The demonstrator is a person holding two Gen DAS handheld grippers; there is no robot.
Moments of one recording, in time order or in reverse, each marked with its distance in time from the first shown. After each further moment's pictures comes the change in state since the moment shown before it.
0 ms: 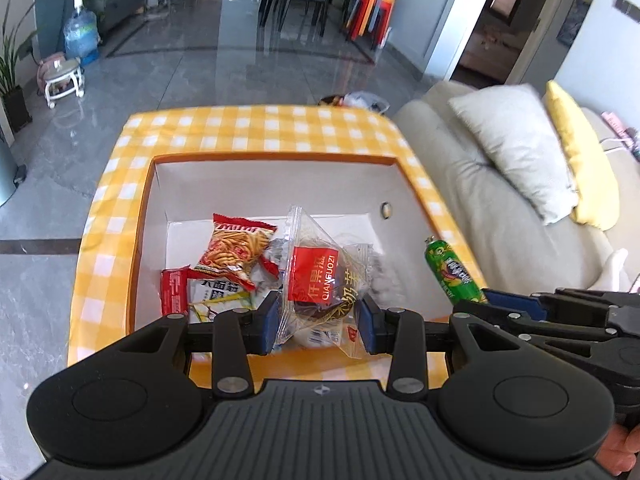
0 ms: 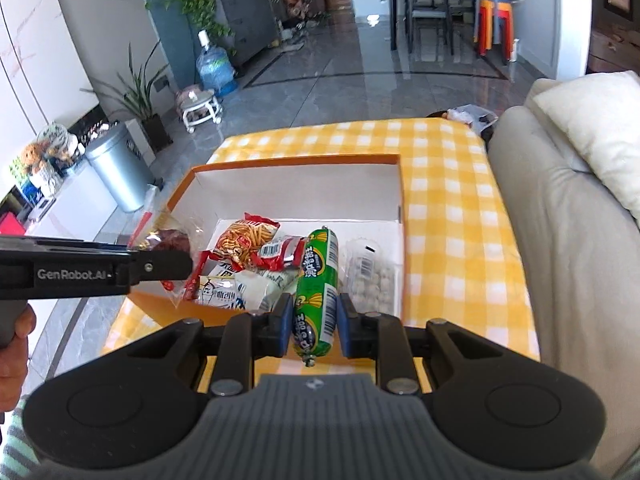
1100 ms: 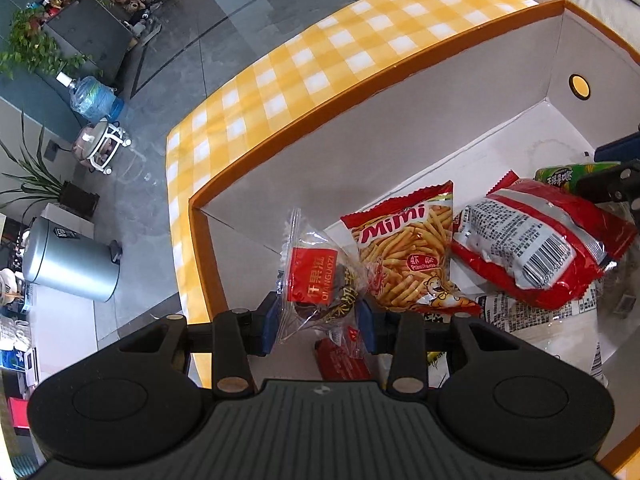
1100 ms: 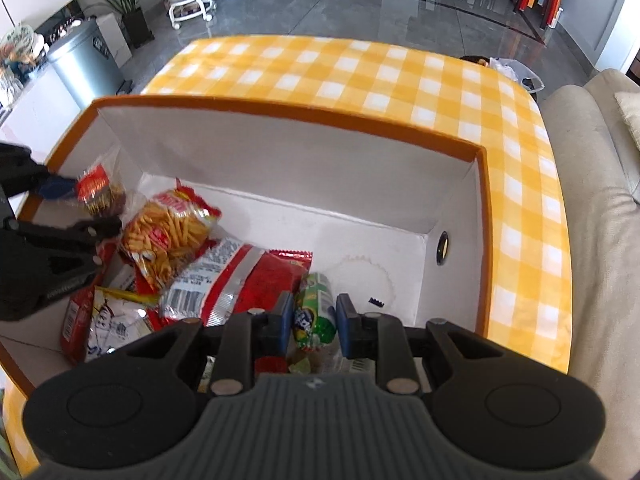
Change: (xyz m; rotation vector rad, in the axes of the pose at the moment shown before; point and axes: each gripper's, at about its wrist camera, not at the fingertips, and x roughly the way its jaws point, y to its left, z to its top) left arm 0.139 0.034 0.038 0.453 0.260 0.434; right arm 0.185 -0.001 0.069 -0.150 0.297 -0.081
